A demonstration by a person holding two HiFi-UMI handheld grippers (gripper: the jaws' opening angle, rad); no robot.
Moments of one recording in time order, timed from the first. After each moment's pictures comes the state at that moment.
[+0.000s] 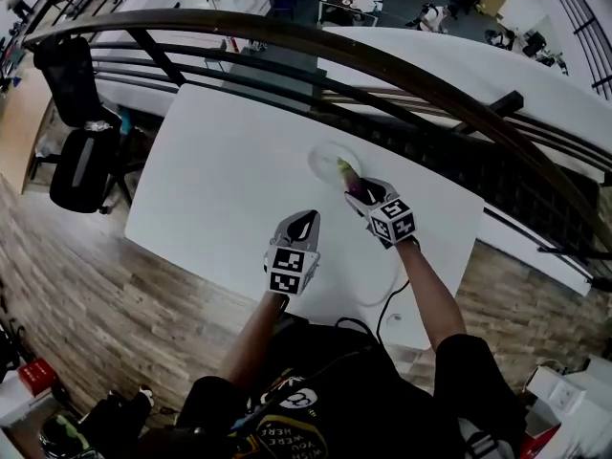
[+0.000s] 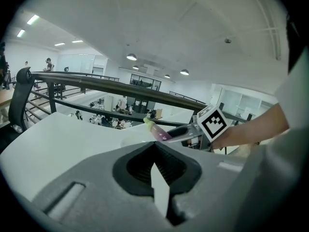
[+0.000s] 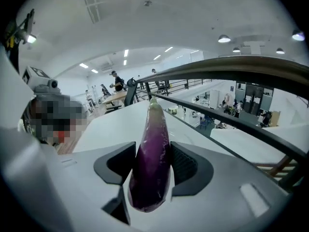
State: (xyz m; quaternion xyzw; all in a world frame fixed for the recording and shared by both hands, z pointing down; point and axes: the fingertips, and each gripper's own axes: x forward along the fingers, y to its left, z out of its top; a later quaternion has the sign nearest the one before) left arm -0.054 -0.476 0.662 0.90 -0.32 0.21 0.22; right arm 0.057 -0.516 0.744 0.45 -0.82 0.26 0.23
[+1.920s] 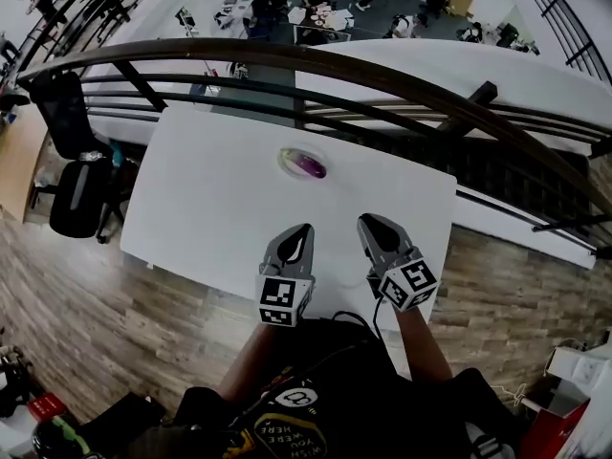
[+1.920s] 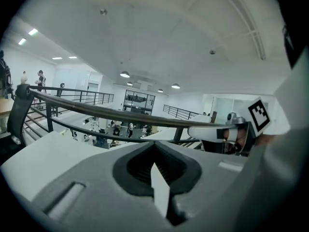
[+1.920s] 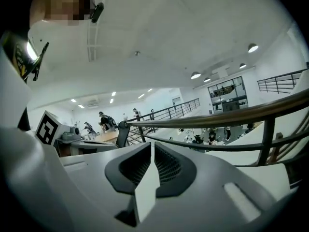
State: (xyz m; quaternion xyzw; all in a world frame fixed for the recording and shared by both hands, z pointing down) left arm -0.029 -0.377 0.545 0.93 -0.32 0.13 0.16; right arm 0.074 -0.356 0.523 0.59 -0.79 0.19 0.01
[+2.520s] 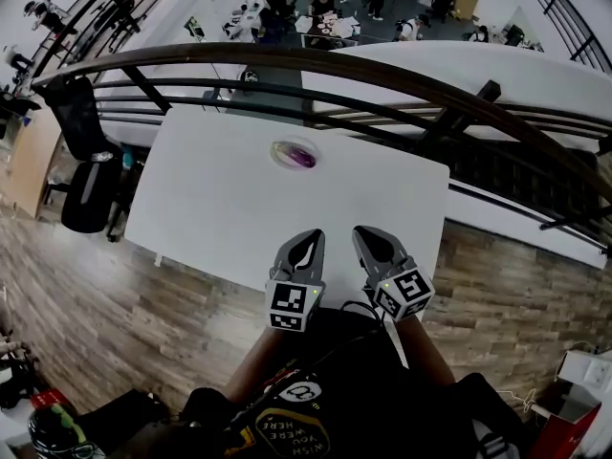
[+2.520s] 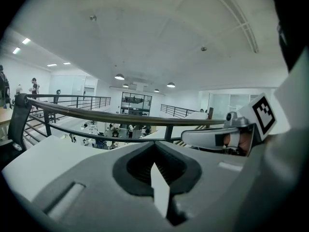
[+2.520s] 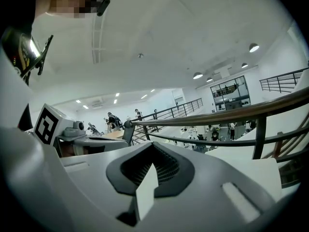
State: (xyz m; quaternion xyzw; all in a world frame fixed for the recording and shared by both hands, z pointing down) left arm 0.024 -0.282 0.521 0.93 -0.31 0.14 0.12; right arm 0.092 -0.261 0.517 0.57 -0.80 0.19 0.01
